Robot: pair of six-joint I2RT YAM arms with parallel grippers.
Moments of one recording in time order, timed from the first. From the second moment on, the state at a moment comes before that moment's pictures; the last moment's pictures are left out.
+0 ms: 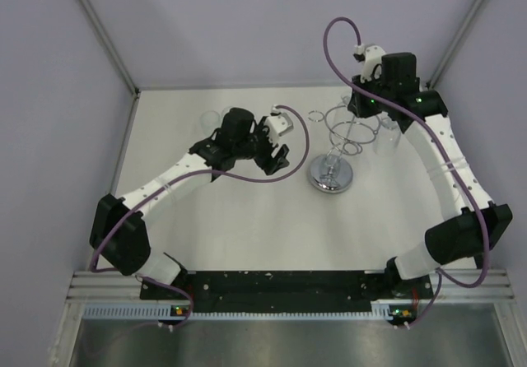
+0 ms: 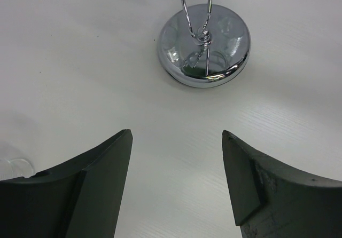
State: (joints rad) left arm -0.63 1.49 1.20 -0.24 0.40 0.26; right arm 0.25 1.49 1.66 -0.77 -0.16 -0.08
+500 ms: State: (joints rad) left arm -0.61 1.48 1.19 -0.24 0.40 0.26; right arm 0.41 1.55 1.71 -0.72 0.12 -0.02
